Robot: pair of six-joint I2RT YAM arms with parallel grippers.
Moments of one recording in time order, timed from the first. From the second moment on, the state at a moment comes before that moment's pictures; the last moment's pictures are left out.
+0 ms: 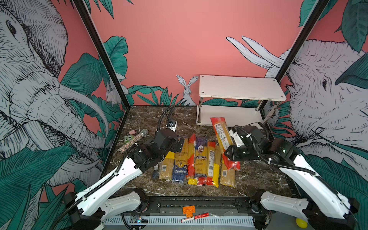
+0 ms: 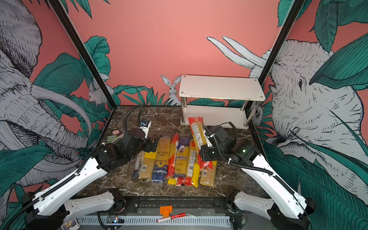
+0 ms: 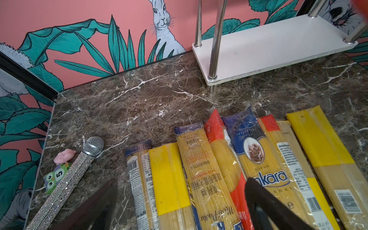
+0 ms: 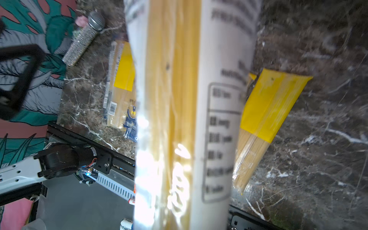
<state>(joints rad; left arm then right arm) -0.86 1.03 1.11 -0.72 -0.48 -0.23 0.78 1.09 1.47 -1.30 -0.01 0.57</state>
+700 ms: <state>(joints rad) -0.62 1.26 1.44 -0.67 -0.32 -0.07 0.34 1.85 2.63 -1.49 0.21 0.06</state>
